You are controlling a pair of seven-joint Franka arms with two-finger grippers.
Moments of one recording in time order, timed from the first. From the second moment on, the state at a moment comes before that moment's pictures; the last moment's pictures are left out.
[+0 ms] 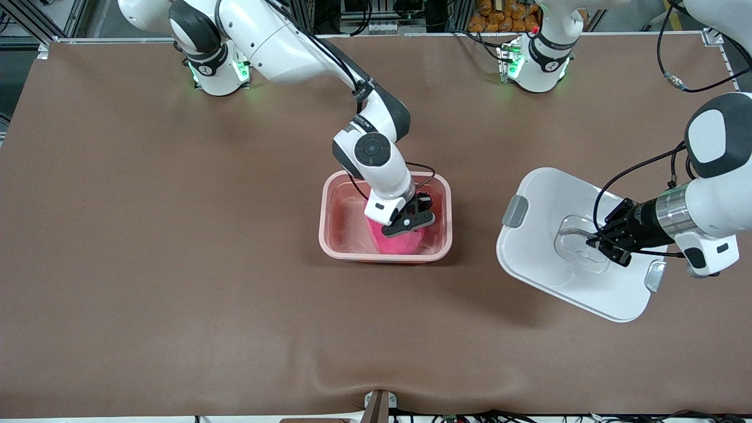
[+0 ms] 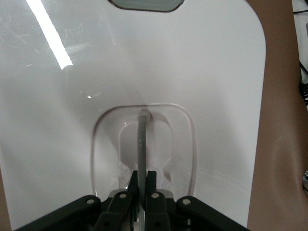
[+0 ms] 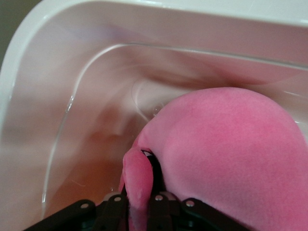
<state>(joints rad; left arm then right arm) -0.04 0.39 -0.05 -1.37 -0.19 1.73 -1.21 0.82 0.90 0.01 -1.24 0.19 2.39 0.45</state>
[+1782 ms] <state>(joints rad) -0.09 0.39 -0.11 -1.36 -0.20 1.75 -1.34 0.40 0.38 -0.11 -1.38 0.18 1.84 0.03</state>
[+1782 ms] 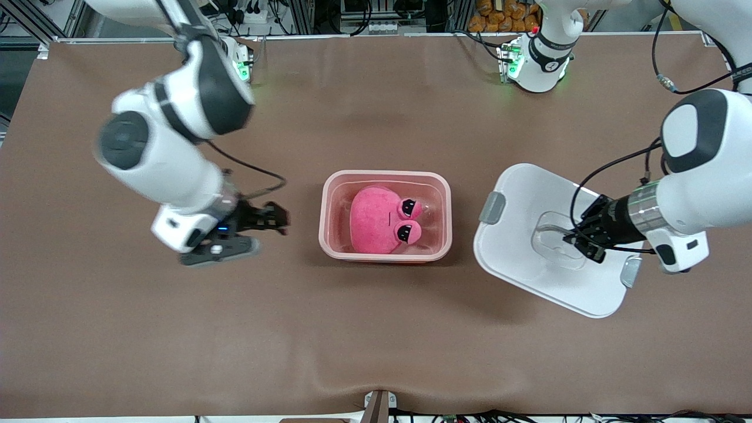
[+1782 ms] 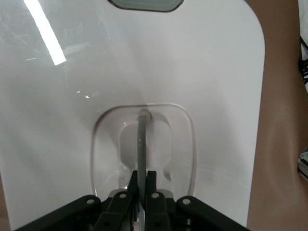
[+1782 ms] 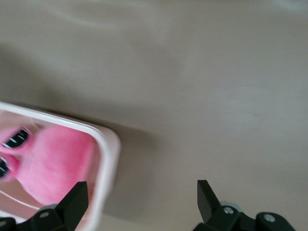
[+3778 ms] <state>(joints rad) -0.51 0.56 -0.11 -1.38 -0.01 2.09 -2.11 0.02 -0.04 -0.07 -1.51 0.05 1.38 -0.08</state>
